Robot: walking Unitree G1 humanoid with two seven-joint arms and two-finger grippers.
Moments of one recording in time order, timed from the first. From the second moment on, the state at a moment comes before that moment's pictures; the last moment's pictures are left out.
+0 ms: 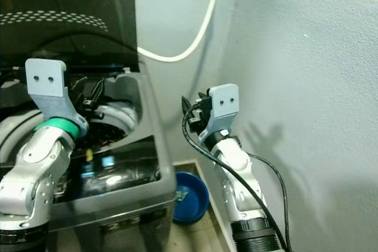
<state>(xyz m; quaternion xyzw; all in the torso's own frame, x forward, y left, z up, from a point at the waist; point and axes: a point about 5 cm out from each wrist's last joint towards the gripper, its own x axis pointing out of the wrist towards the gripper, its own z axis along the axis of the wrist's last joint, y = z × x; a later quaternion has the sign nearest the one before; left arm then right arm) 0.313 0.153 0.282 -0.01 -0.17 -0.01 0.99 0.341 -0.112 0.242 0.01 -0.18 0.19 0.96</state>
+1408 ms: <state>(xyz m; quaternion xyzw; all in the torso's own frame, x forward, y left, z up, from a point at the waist) 0.313 0.146 0.285 0.04 -0.18 -0.03 0.98 0.343 -0.118 0.244 -0.02 -0.19 0.17 0.97</state>
